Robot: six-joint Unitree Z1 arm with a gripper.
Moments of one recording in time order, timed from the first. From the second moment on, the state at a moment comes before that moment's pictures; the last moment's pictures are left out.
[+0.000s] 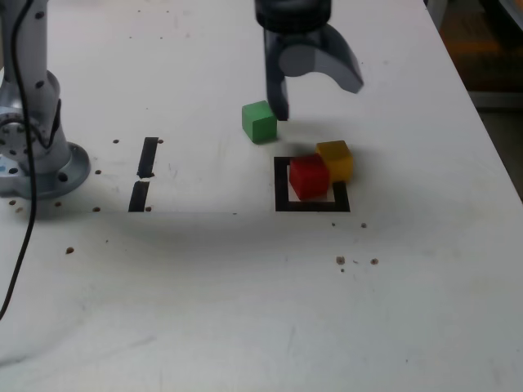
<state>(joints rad) 0.07 1.85 -1.39 1.00 0.01 0.13</state>
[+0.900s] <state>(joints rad) 0.04 1.98 -1.46 1.00 -0.03 0.10</state>
